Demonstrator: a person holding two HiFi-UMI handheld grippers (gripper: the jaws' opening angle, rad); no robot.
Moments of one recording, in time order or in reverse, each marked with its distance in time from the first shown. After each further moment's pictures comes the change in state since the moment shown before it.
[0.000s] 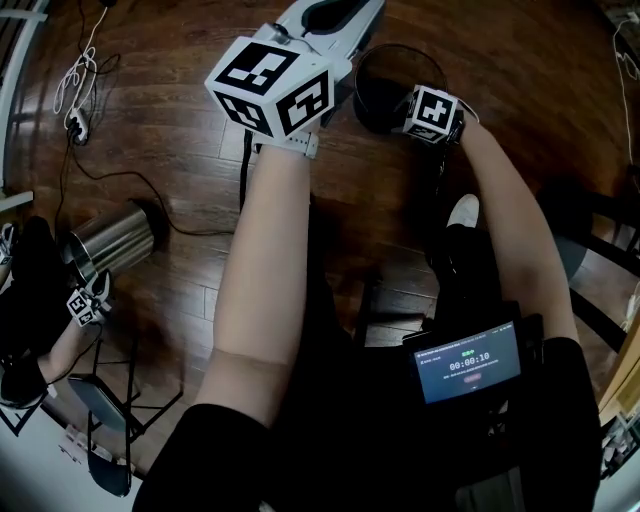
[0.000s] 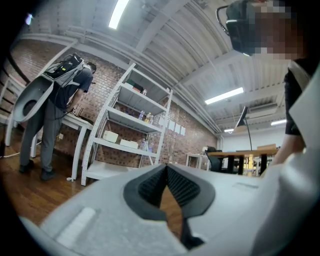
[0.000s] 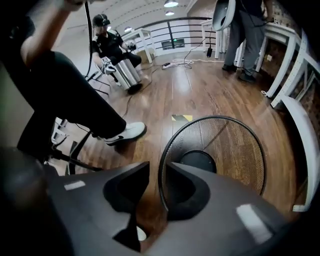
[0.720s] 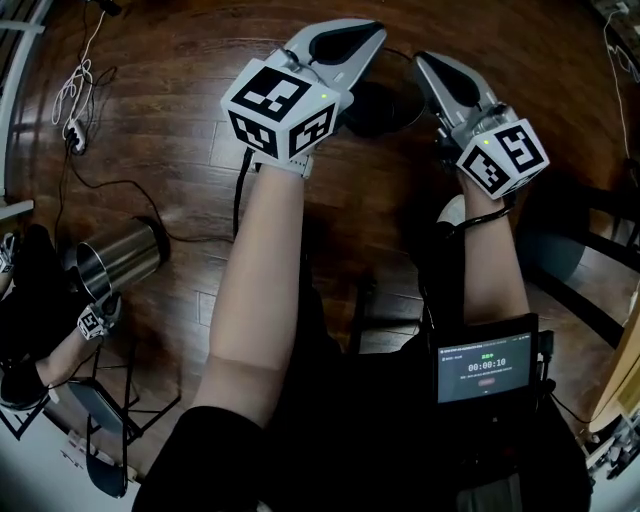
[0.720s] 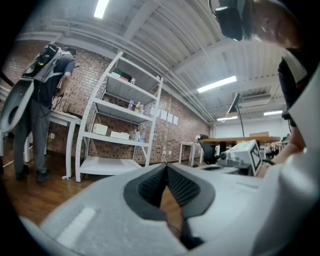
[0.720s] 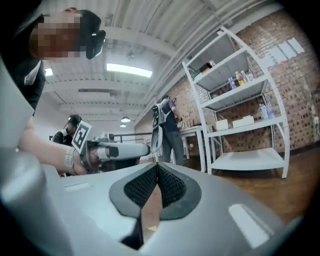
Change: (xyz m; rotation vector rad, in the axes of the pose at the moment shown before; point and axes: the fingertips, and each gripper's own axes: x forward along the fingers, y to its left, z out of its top) left arm 0.028 -0.051 -0.048 0.056 0.136 -0.067; right arm -0.316 0.014 0.074 0.384 -1.289 -0.589
